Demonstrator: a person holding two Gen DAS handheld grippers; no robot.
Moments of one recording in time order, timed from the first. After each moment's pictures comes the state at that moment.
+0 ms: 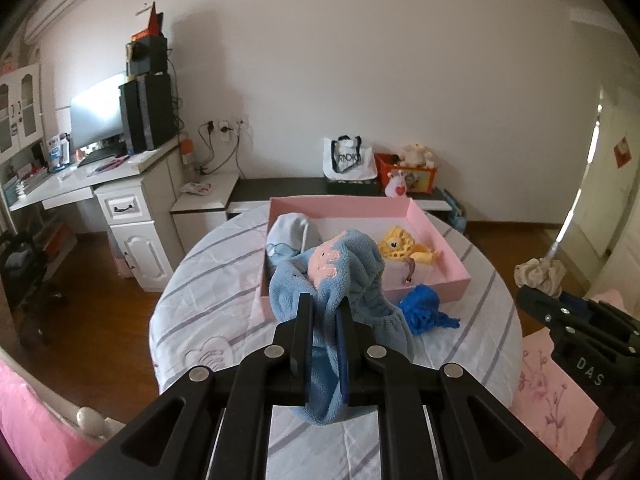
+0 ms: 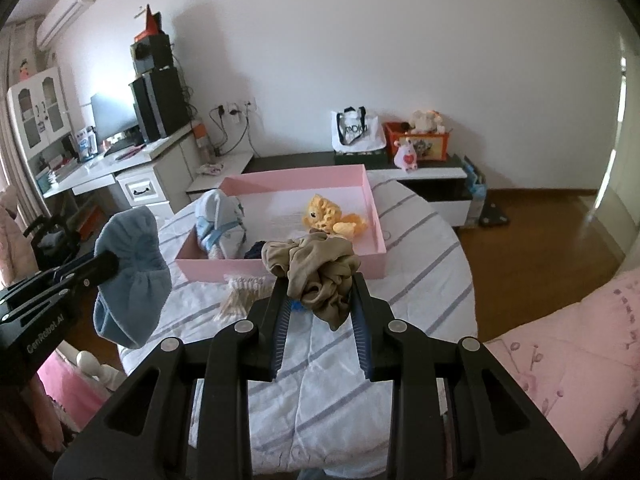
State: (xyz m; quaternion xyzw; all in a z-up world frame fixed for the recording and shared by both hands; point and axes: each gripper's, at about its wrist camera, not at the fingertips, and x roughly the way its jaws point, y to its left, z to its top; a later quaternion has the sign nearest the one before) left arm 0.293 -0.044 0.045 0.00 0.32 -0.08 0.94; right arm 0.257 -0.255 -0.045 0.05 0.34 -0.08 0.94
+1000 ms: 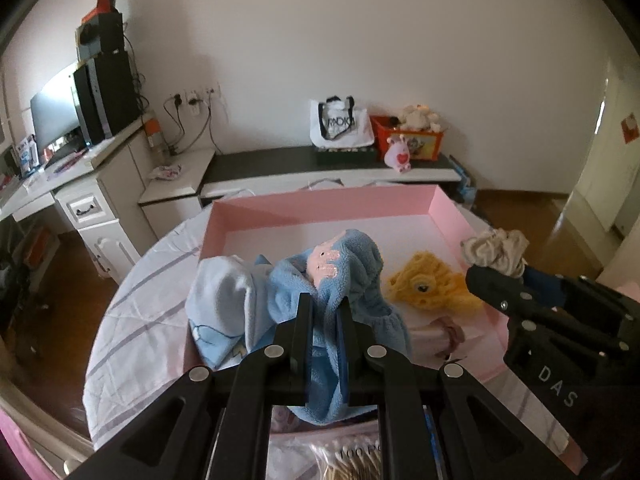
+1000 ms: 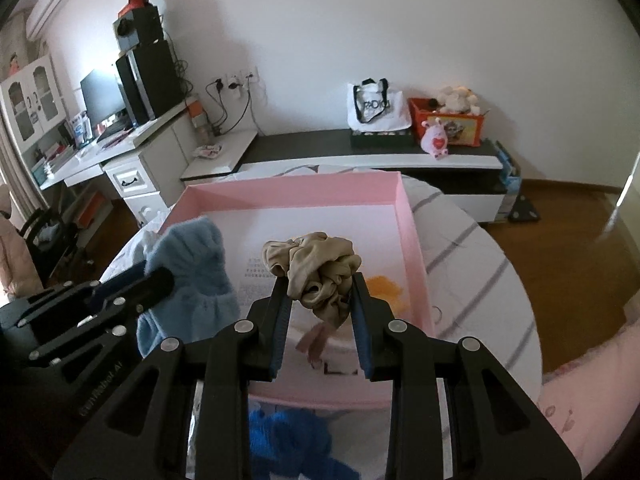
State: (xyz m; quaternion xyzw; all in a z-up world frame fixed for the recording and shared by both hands) left arm 0.585 -0.113 -0.024 0.03 0.39 -0.10 0.91; right arm 0.442 -0.292 -0.107 0.06 0.39 -0.04 0.92
